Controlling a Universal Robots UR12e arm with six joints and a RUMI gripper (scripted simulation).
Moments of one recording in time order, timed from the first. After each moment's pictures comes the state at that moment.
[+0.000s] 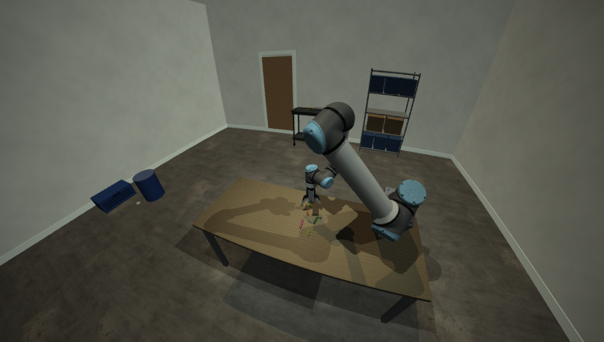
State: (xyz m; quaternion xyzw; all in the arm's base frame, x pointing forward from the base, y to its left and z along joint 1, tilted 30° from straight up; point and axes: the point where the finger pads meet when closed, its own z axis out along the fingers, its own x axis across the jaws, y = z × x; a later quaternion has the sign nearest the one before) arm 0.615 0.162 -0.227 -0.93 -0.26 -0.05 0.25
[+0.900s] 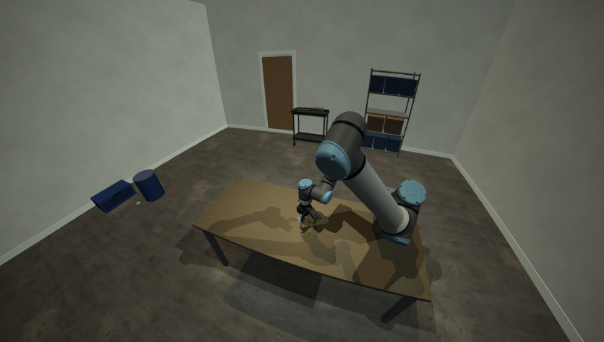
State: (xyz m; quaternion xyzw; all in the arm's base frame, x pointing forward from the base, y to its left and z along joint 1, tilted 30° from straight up) arm 0.565 0.305 -0.143 -0.75 -0.62 -0.15 0.21
